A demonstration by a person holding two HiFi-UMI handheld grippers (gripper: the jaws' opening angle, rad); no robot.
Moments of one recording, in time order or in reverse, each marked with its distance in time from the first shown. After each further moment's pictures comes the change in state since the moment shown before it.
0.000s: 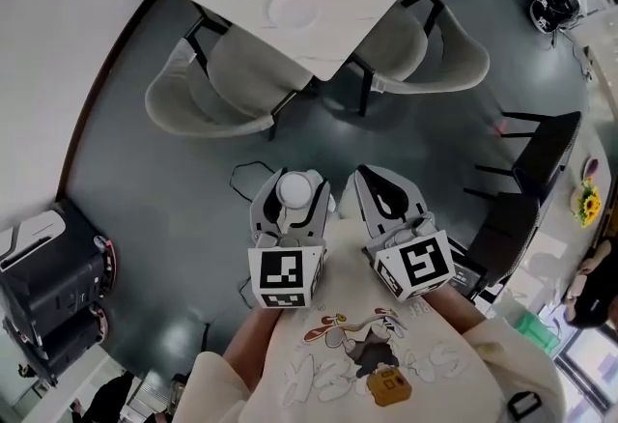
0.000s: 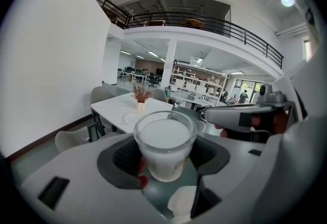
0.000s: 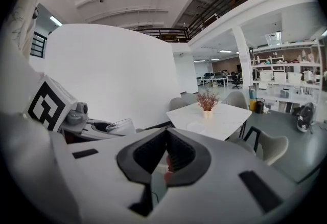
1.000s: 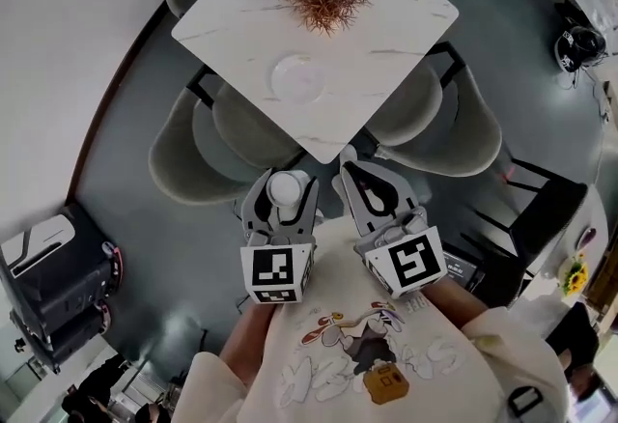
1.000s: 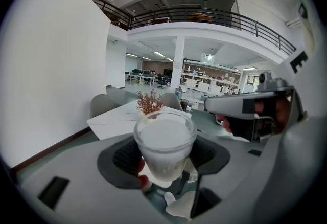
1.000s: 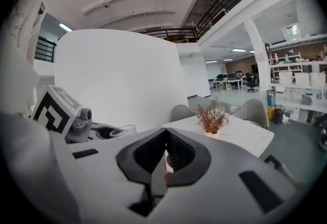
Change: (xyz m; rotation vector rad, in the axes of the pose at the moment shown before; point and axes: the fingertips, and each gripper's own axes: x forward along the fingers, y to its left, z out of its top) left arm 0.191 0.074 0.119 0.008 -0.003 0.110; right arm 0.180 -0.135 0.100 -0.044 -0.026 0.149
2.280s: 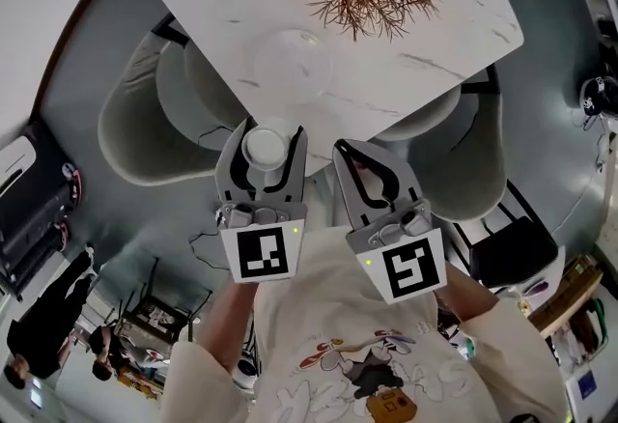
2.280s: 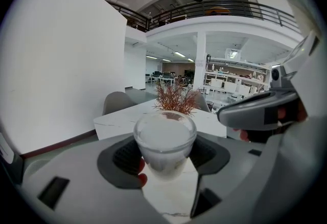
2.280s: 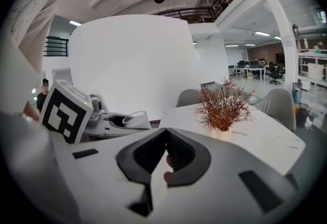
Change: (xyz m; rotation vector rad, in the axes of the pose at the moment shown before) left arm 0.168 0.080 0.020 -0.078 -0.086 0.262; right arm 0.148 -0.094 -0.048 0.008 0.177 0.193
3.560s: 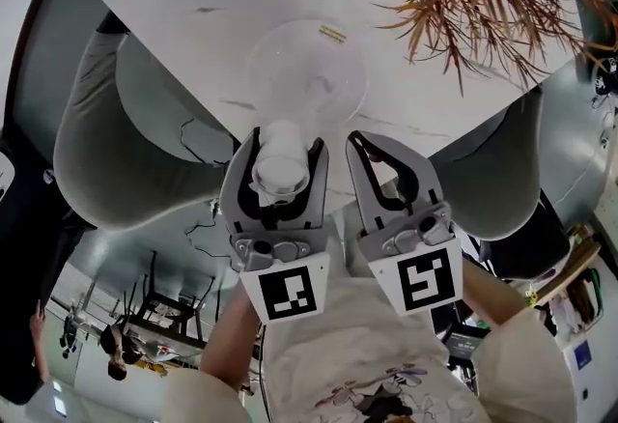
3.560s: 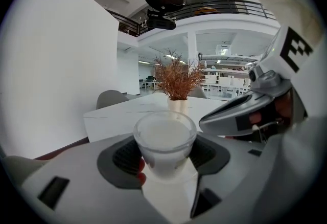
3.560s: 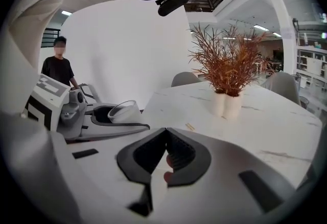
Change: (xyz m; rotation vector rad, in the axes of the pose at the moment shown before) left arm 0.073 0.026 -0.109 0.129 0.010 -0.069; right arm 0.108 -0.040 -0.120 -0.009 0.126 -0.061
